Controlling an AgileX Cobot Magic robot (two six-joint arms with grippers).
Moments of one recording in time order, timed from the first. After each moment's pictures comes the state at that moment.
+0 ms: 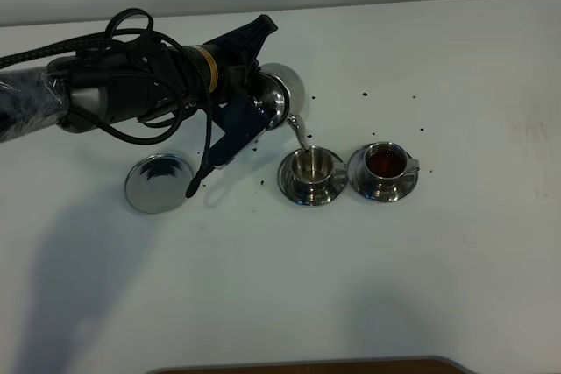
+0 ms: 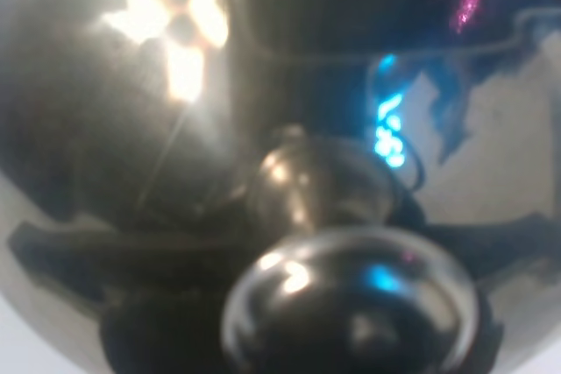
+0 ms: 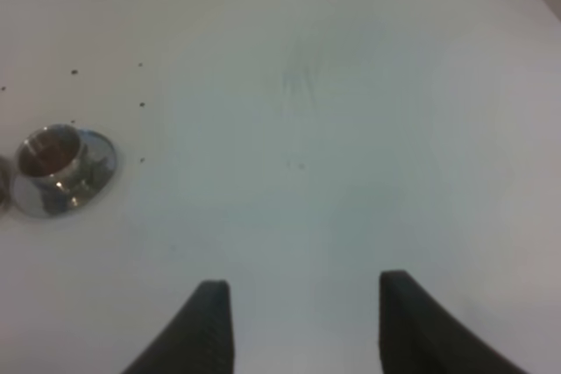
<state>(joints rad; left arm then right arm) -0.46 2.00 -1.25 0.89 -0.04 1.35 -0.18 -0.01 -0.52 0.17 1.12 -0.09</state>
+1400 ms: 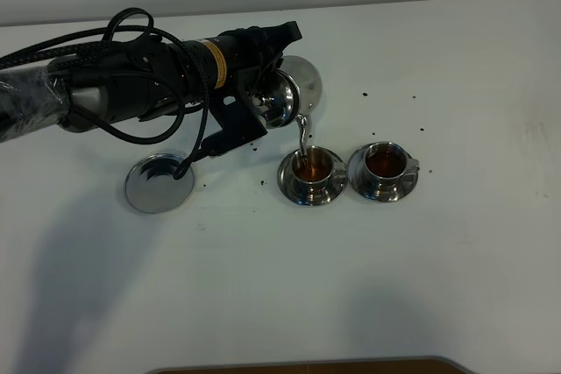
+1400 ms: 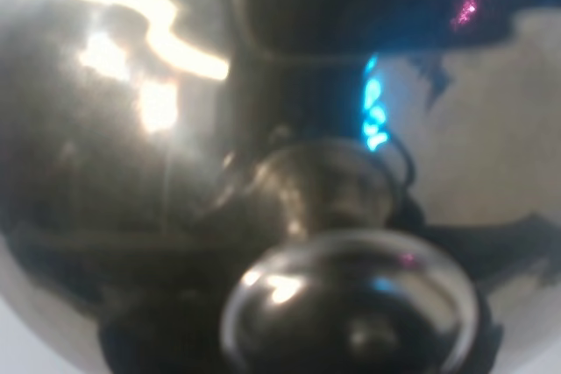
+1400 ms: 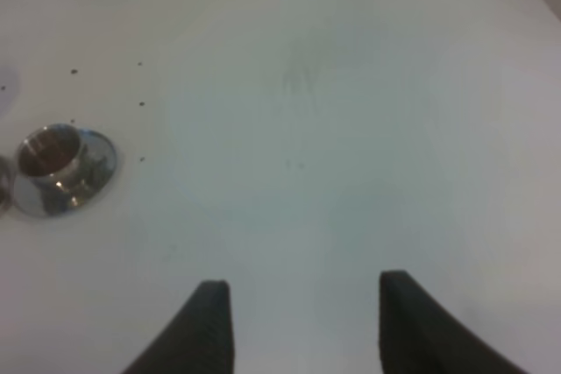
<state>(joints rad) -0.46 2.00 -1.25 0.89 -0.20 1.62 -0.18 -0.01 -0.52 0.17 1.12 -0.09</state>
